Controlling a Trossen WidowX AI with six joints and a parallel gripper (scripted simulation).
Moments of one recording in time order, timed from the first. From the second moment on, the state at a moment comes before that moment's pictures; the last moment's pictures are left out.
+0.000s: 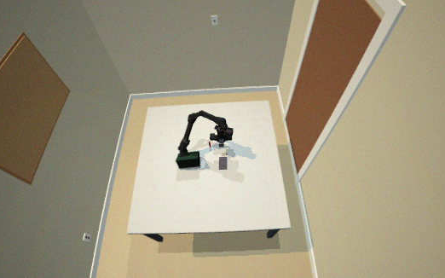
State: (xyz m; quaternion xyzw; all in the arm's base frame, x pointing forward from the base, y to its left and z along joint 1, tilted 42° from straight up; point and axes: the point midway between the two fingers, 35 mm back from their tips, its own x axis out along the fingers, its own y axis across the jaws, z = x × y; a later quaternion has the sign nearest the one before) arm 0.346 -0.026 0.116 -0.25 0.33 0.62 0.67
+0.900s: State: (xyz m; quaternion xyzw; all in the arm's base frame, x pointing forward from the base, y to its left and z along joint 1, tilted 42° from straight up) arm 0.351 -0.055 0.046 -0.26 0.33 0.62 0.67
